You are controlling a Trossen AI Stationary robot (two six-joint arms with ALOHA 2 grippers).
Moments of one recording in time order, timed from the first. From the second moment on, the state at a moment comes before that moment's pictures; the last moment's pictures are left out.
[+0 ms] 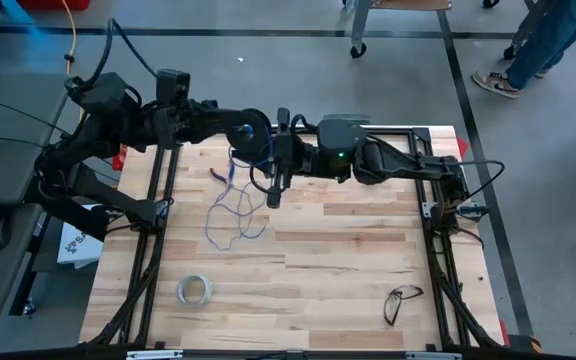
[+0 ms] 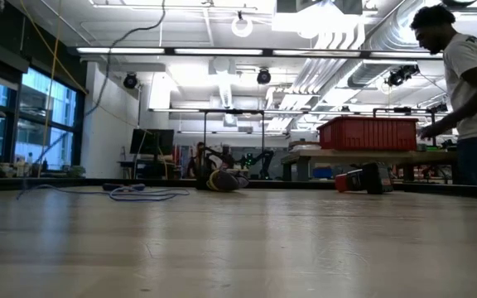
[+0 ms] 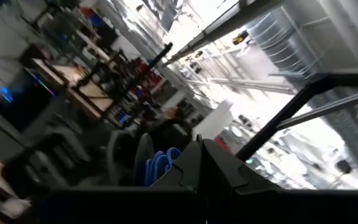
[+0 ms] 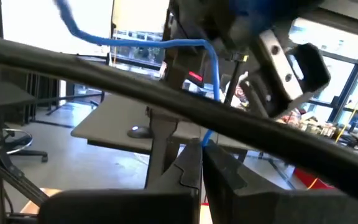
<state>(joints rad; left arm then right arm) 0.00 1.29 1.86 -0.30 -0.03 -0.80 0.07 1.91 2.23 -0.26 0.15 -0.24</state>
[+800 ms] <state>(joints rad) -0.05 1.26 1.86 -0.51 -0.05 -0.81 0.05 1.90 2.23 -0.25 0.11 -0.30</state>
